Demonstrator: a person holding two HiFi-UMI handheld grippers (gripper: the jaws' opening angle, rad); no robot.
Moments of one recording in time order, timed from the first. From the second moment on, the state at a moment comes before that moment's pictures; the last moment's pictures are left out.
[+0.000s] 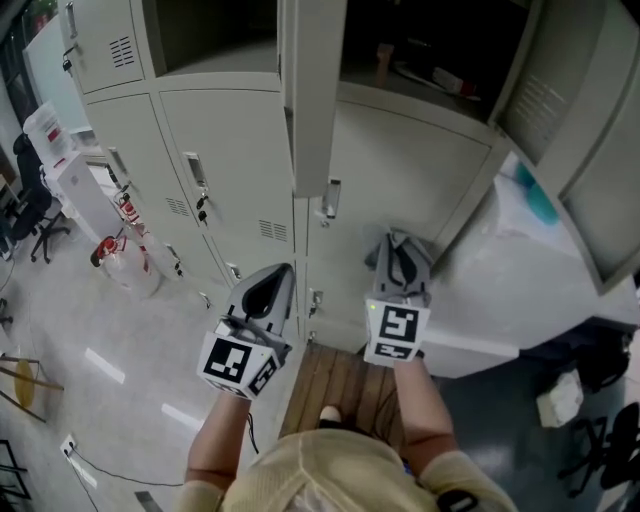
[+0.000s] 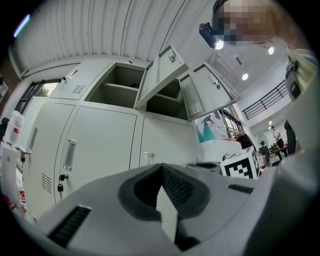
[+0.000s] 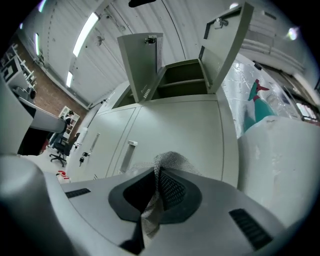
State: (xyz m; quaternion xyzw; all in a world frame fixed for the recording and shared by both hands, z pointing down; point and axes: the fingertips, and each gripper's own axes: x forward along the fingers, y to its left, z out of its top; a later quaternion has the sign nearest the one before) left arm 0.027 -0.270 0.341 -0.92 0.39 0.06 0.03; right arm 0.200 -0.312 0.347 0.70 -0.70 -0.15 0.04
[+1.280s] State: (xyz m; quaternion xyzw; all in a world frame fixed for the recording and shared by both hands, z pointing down) left arm -0.028 -0.281 0.374 -0.88 0.47 0.04 0.03; right arm 0.138 -0.386 0.417 0.65 -0.74 -0.11 0.08
